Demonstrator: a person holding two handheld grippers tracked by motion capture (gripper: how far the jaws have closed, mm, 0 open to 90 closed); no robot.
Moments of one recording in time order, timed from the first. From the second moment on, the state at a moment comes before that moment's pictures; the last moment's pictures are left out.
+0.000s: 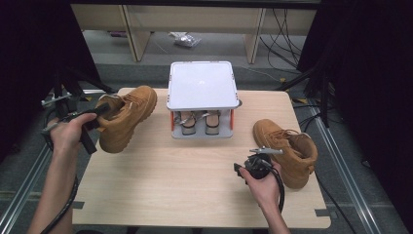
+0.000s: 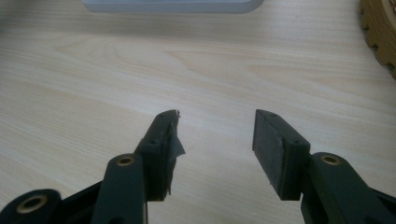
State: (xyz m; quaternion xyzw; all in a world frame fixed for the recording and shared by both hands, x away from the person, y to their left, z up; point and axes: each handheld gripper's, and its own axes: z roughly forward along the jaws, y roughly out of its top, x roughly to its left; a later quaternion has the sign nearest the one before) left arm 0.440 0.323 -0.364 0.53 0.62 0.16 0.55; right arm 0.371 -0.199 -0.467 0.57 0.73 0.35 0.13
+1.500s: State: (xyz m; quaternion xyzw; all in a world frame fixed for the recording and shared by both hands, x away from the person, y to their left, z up) left arm 0.461 0.312 -0.336 0.52 0.61 0.16 0.58; right arm 0.370 -0.199 -0.467 0.58 0.73 0.34 0.12
